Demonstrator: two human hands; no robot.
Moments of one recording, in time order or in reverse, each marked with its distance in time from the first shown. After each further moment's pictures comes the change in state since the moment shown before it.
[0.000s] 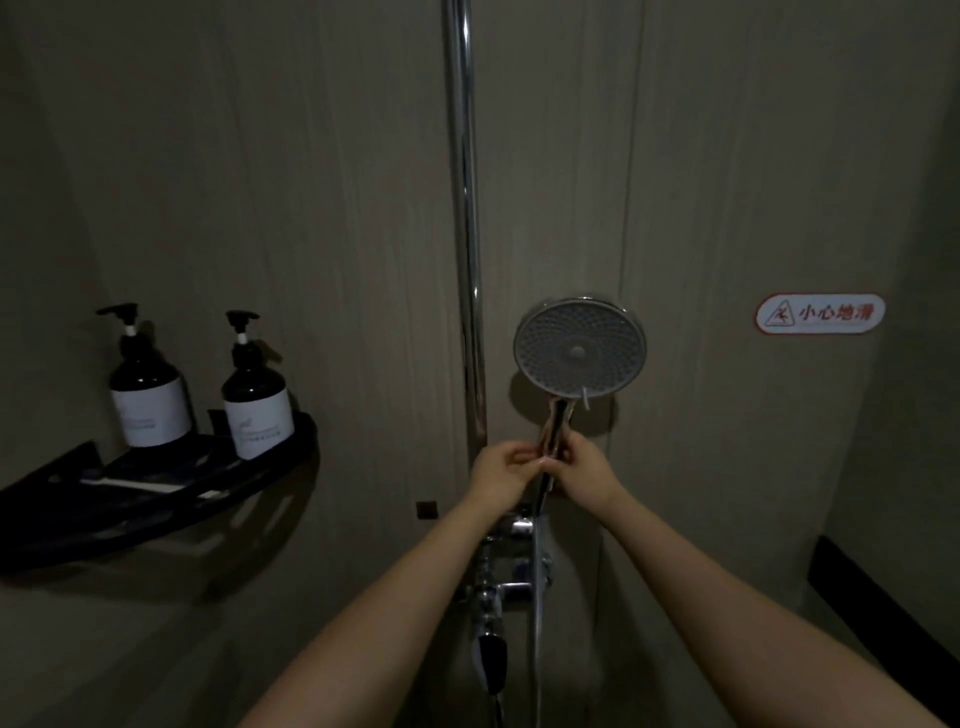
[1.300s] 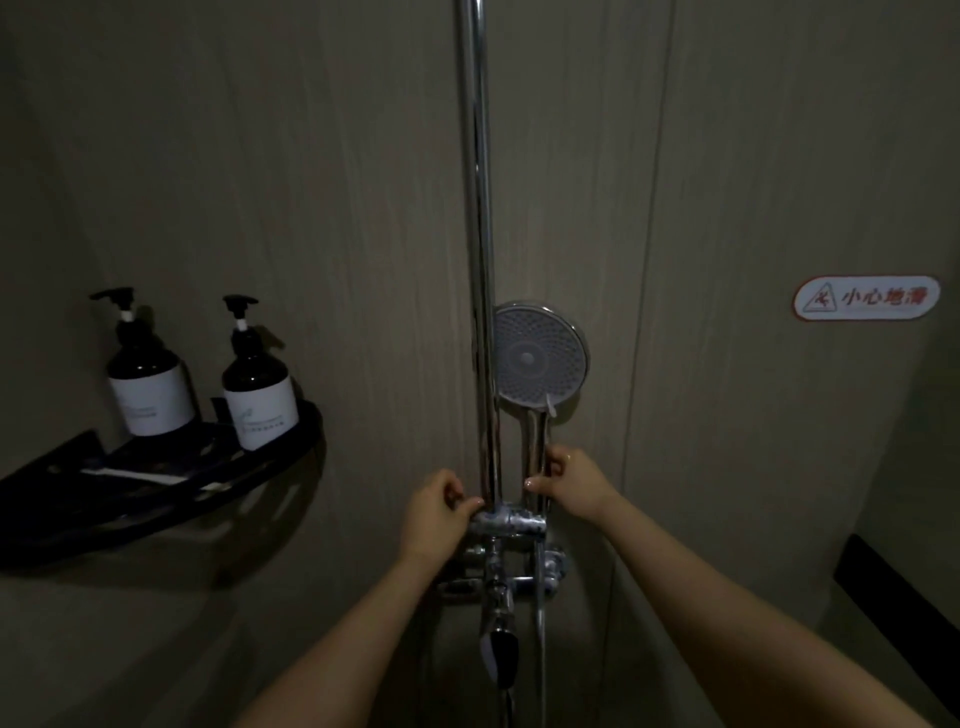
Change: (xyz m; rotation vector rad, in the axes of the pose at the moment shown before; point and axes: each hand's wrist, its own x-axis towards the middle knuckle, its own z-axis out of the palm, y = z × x) left_hand -0.022 -0.078 -0.059 0.378 0.249 0.043; right_hand 0.008 0.024 0.022 -0.111 -0.152 0.152
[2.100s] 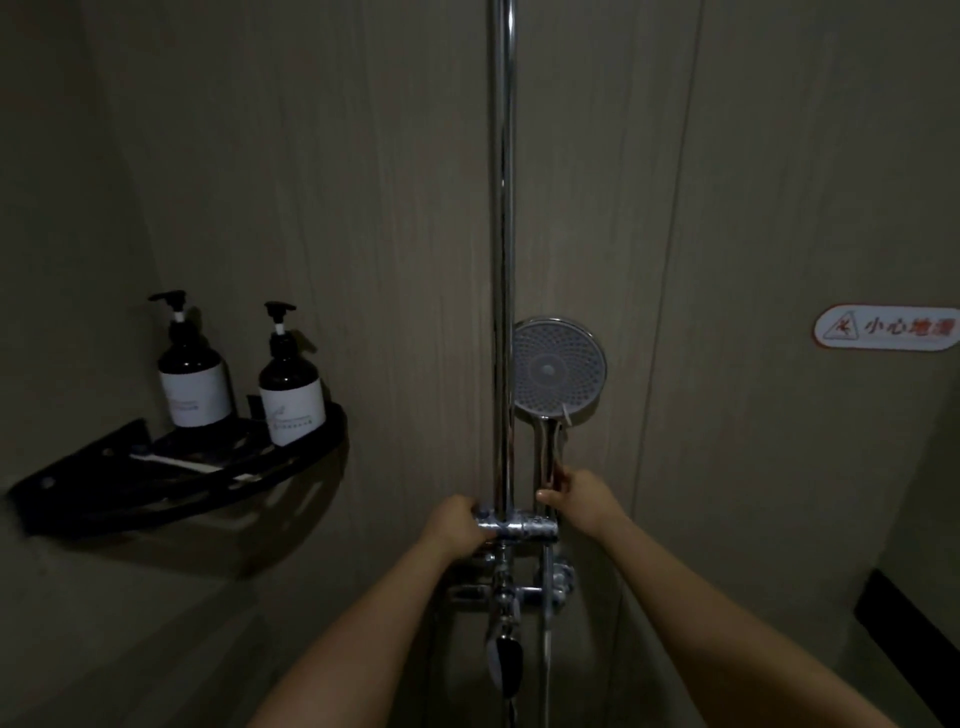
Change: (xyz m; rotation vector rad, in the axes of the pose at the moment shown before) left_hand 0.002 0.015 -0.004 0.206 -0.326 -0.137; right_hand 0.000 0.001 0.001 -0.345 -0.007 0.051
